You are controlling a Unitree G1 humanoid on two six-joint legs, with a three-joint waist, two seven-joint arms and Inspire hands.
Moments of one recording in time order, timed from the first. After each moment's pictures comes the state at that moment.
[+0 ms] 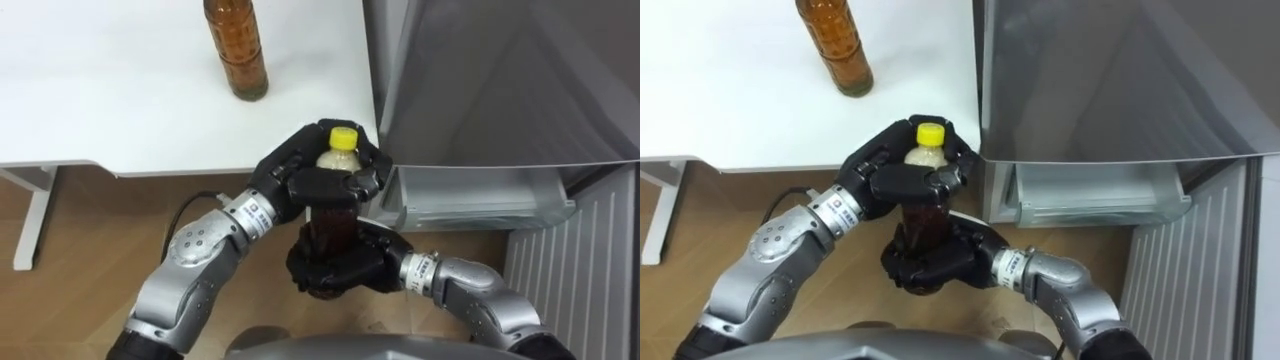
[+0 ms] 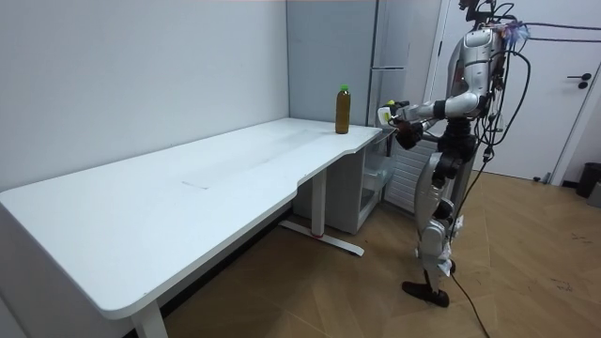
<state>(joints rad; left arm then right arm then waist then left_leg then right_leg) 0.15 0.26 -0.34 -0.07 -0.44 0.10 -0.39 0.09 -0.24 0.44 0.42 0.42 0.09 0.75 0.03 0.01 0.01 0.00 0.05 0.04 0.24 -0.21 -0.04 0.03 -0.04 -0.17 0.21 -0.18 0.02</state>
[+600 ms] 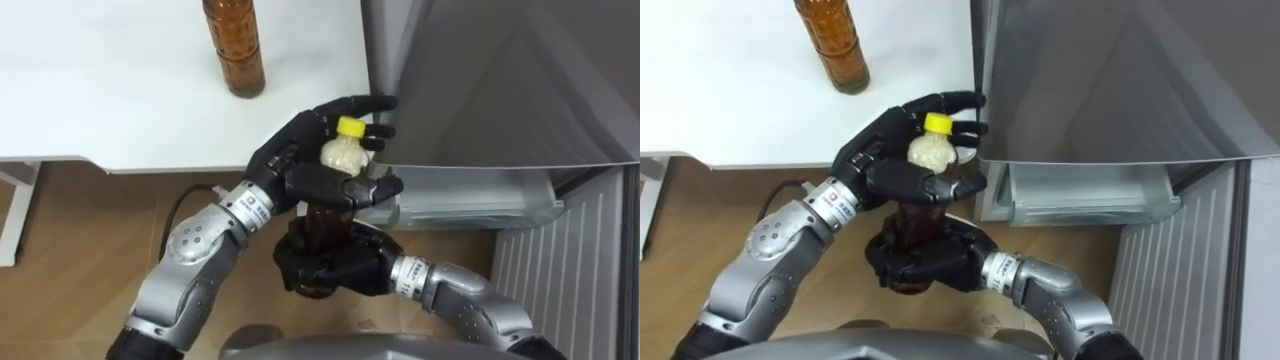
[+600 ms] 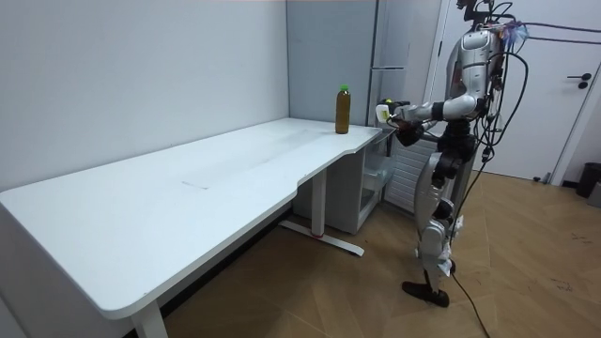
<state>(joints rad) 0.14 0.26 -0.33 -0.09 -0.45 0.03 -0.36 0.10 -0.24 0.50 0.42 0.63 0.08 0.77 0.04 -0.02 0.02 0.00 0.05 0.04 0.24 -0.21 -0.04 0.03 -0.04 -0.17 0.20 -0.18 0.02</state>
